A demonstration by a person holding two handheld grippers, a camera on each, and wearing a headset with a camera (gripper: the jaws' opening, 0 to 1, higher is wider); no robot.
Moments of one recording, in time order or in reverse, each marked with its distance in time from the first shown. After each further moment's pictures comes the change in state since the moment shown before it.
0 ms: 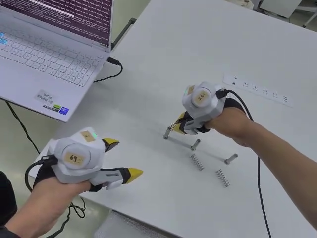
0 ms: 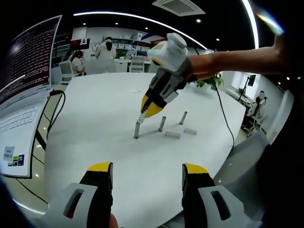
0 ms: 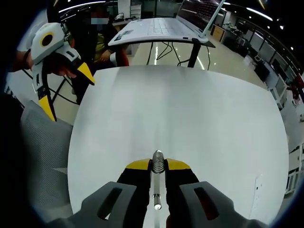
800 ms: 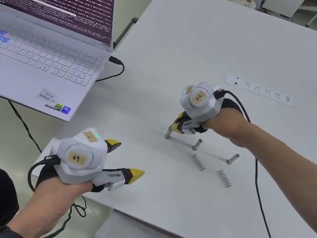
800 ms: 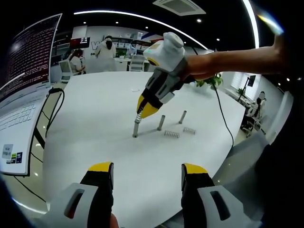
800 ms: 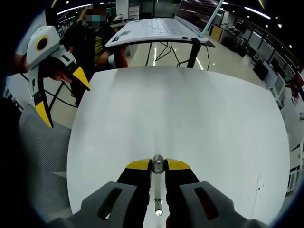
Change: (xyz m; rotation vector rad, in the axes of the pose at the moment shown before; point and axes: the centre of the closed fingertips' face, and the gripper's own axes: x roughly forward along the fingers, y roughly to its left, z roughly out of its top) left arm 0.001 -0.003 -0.003 -0.009 0.007 -0.006; right arm 0.008 0.000 0.006 0.016 -0.013 -0.006
